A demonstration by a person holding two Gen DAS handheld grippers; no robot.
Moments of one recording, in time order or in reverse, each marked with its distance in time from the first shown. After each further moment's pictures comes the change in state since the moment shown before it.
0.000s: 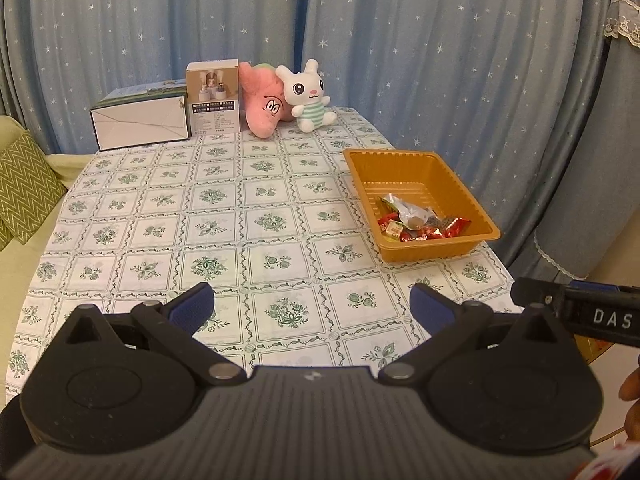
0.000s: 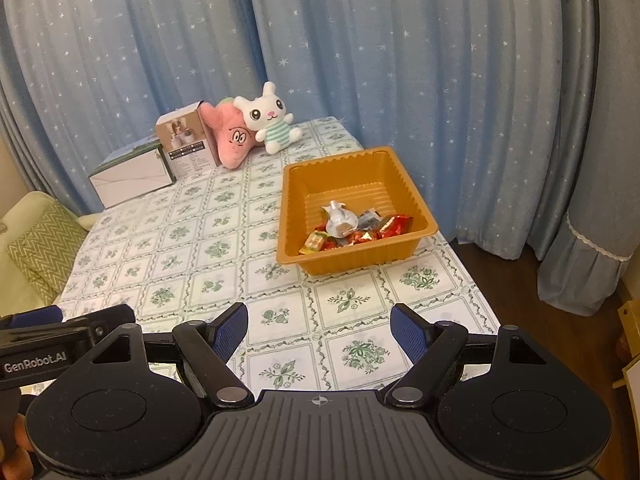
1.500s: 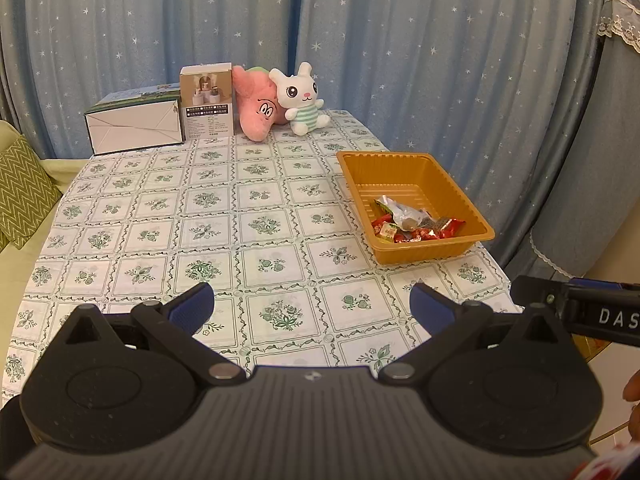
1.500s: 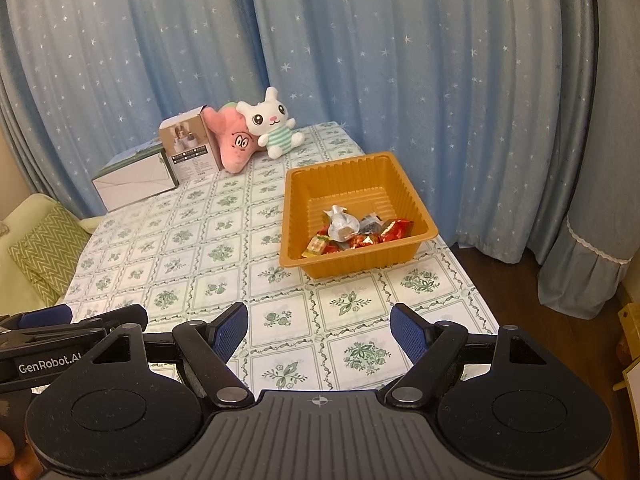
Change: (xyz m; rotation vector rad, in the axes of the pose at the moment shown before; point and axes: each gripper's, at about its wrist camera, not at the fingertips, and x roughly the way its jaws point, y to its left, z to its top) left arm -0.001 0.001 0.000 0.005 -0.009 -0.018; right arm -0.008 0.003 0.001 -0.004 -0.011 0.002
